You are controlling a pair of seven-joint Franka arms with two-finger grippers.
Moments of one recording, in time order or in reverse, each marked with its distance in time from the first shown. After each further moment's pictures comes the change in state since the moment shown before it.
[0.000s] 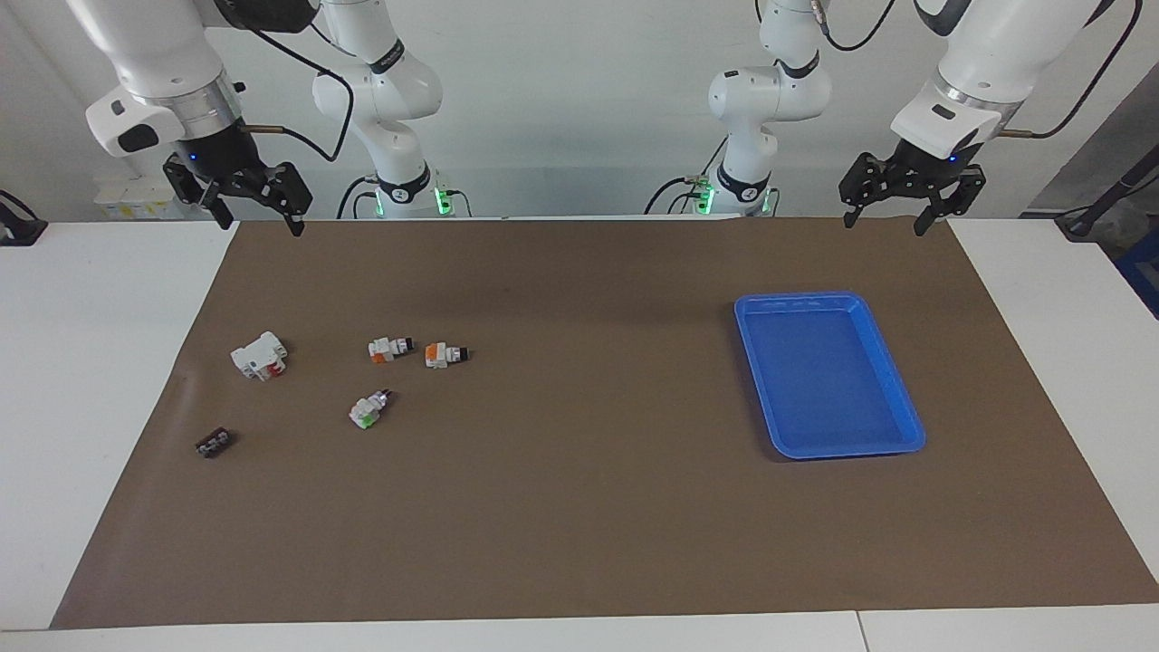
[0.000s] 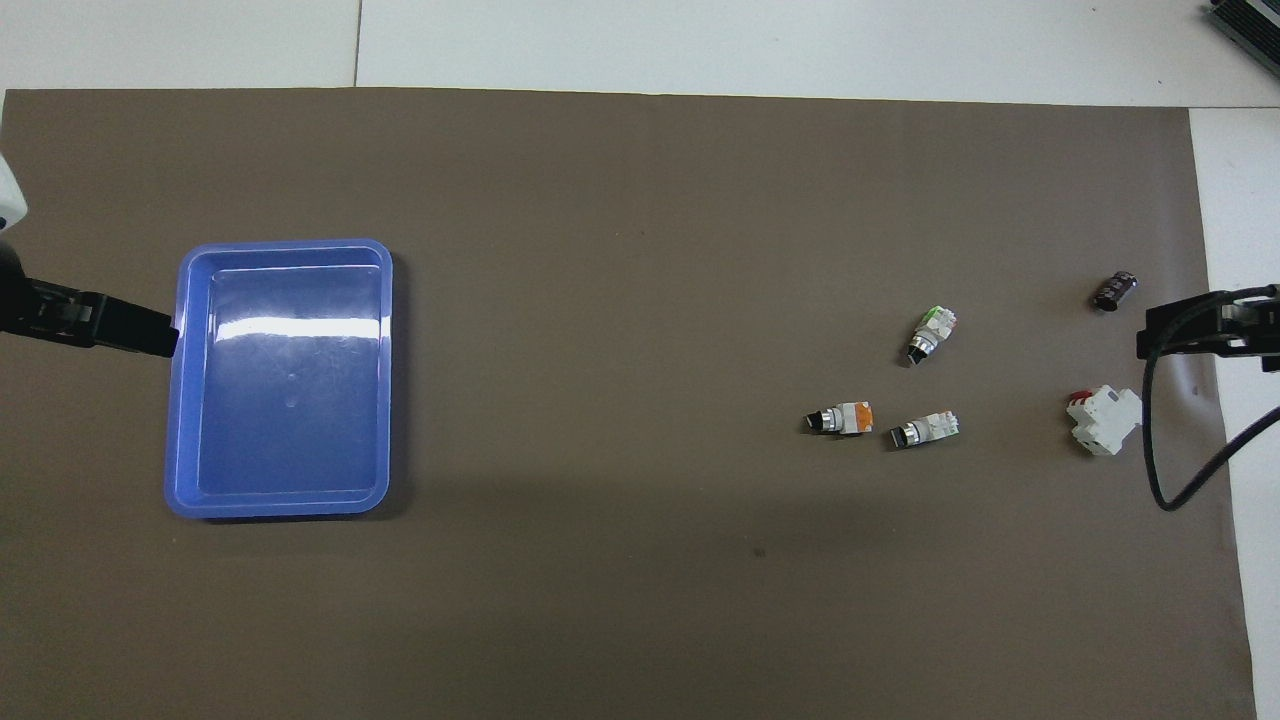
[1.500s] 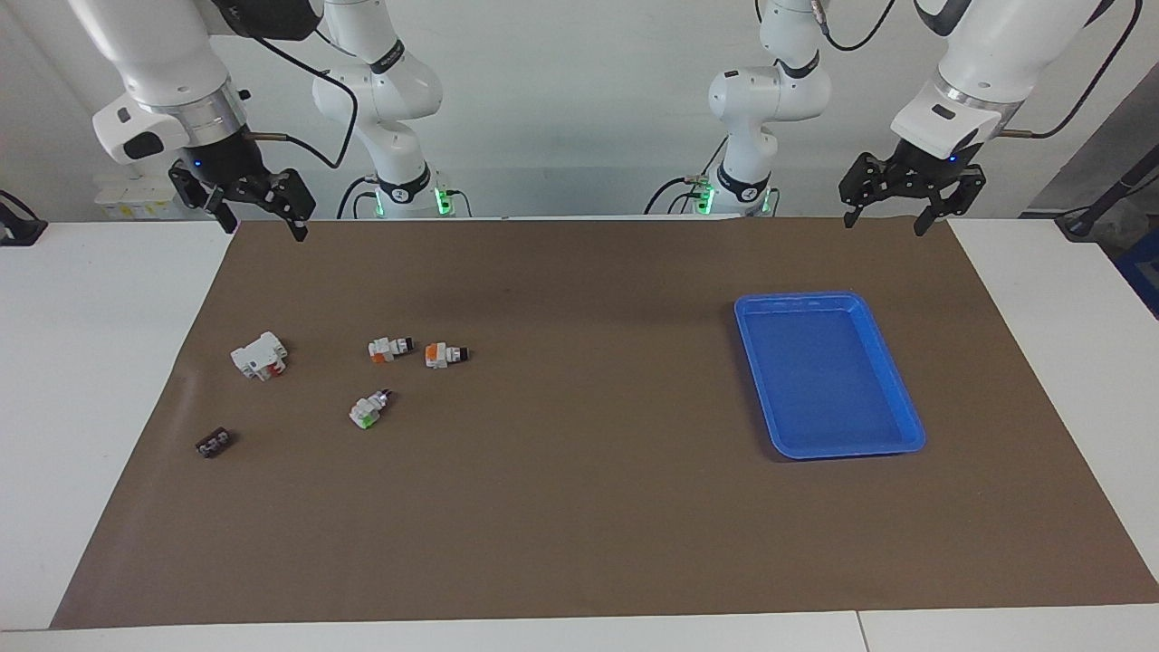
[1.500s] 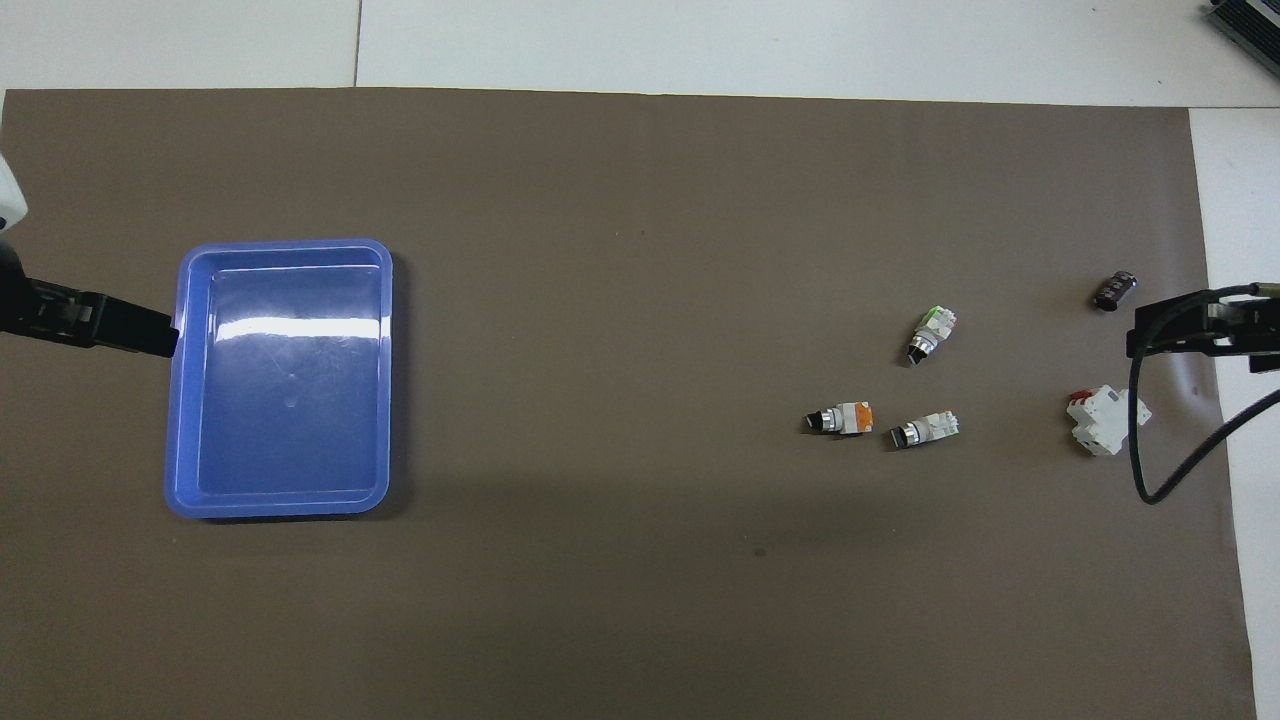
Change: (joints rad) left arm 0.000 0.000 0.000 0.000 0.000 0.000 0.000; right arm 0.003 -0.001 0.001 -0.024 0.000 0.025 0.023
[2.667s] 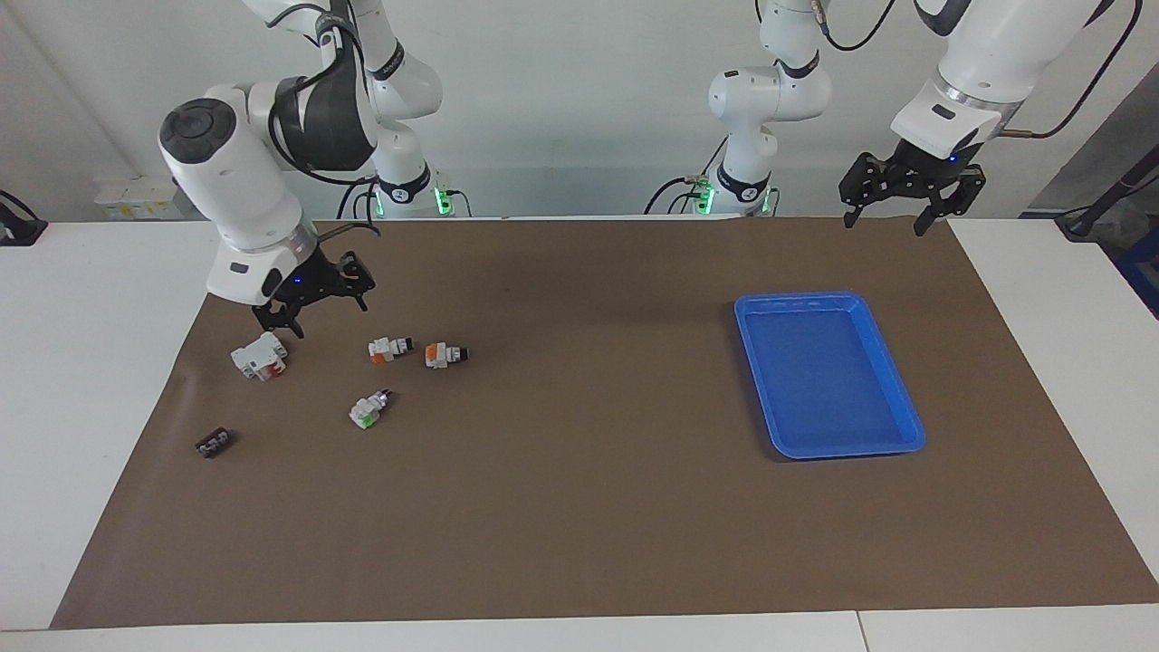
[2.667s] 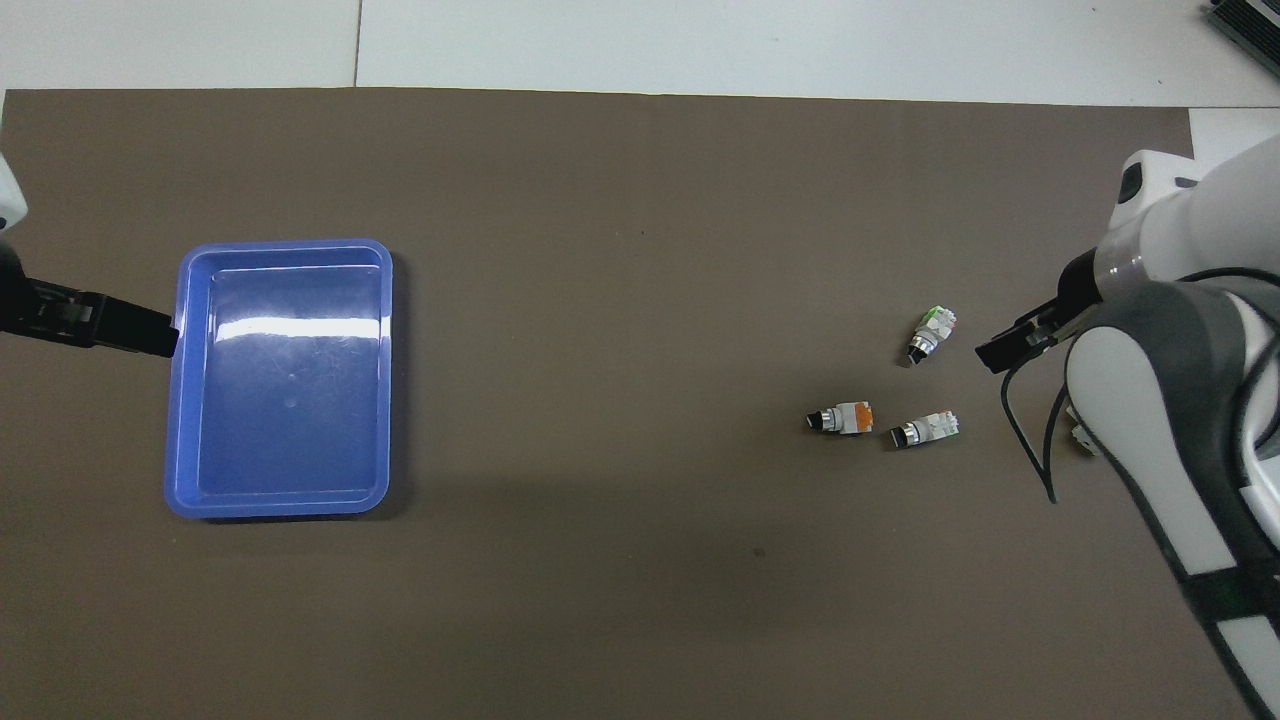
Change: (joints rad) left arm 0.000 0.000 0.000 0.000 0.000 0.000 0.000; right arm 0.049 0.138 0.012 -0.241 0.073 0.352 -0.734
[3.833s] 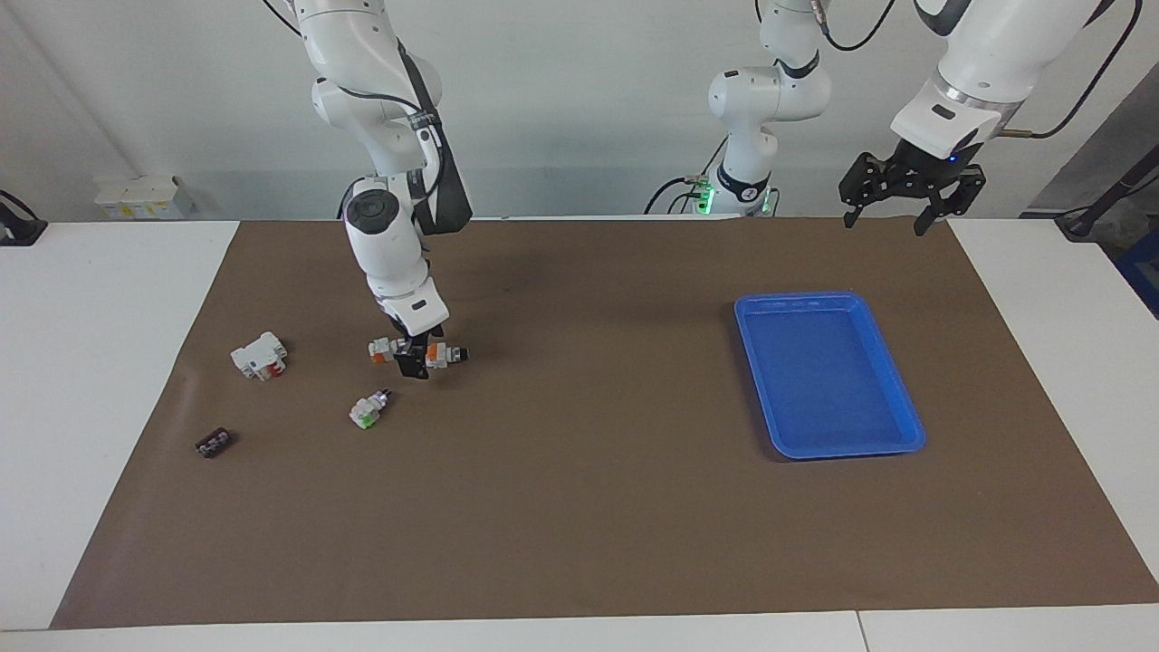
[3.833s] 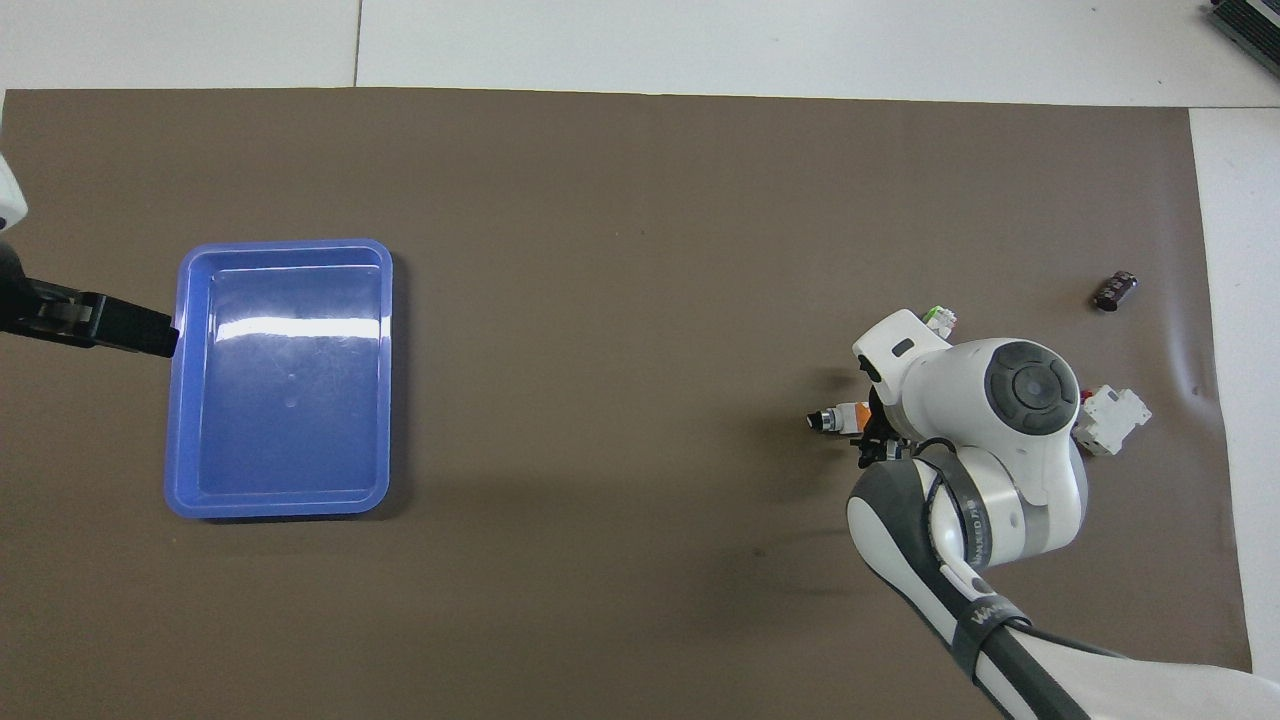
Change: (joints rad) left arm 0.000 0.000 0.000 0.000 0.000 0.000 0.000; right arm 0.183 0.042 0.000 -0.444 0.003 0.582 -0.598
